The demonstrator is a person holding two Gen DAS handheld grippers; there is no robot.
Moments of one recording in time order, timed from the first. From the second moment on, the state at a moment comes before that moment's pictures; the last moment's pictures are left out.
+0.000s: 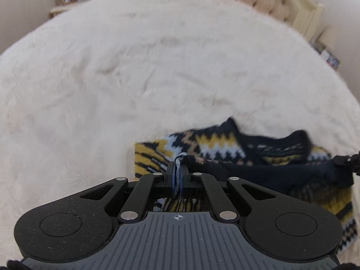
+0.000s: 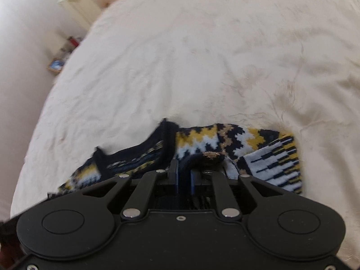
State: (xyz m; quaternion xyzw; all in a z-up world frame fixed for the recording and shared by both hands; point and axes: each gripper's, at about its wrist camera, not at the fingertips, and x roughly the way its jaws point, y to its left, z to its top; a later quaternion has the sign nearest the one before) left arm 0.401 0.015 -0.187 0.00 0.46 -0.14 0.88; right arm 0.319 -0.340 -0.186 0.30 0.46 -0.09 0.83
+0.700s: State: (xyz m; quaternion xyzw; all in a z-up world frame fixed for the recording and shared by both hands) left arm 0.374 0.023 -0.163 -0.02 0.46 -0.14 0.88; right arm 0.290 -0.331 -0.160 0.23 0.44 -0.07 0.87
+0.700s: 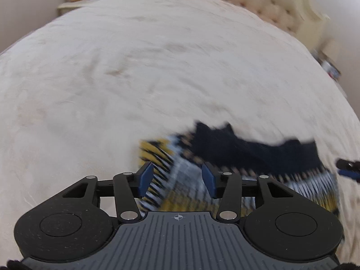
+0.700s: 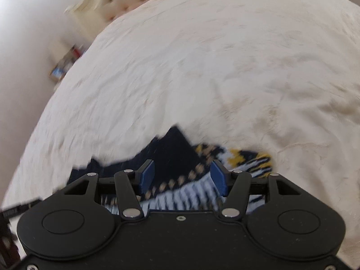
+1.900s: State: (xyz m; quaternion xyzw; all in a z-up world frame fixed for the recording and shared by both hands) left arm 0.279 0.044 -0.190 0.02 0.56 -0.13 0.81; right arm 0.161 -0.286 -0.153 0.18 0.50 -0.09 0.84
